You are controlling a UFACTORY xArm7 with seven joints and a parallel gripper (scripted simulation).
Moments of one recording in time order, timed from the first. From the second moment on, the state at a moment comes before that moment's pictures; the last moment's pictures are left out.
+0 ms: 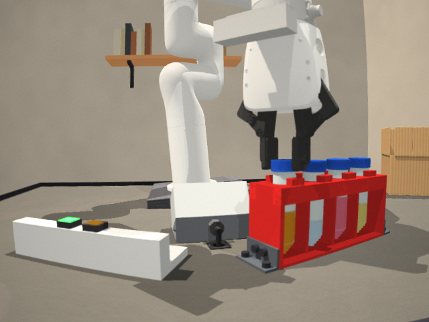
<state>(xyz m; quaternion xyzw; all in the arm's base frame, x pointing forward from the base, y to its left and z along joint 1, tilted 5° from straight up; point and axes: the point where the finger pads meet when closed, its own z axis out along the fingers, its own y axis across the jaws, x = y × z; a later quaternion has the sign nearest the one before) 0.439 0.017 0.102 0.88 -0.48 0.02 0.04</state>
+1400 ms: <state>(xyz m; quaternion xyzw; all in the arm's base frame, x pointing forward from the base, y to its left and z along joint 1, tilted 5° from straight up) 0.439 0.017 0.100 0.64 -0.77 0.03 0.03</state>
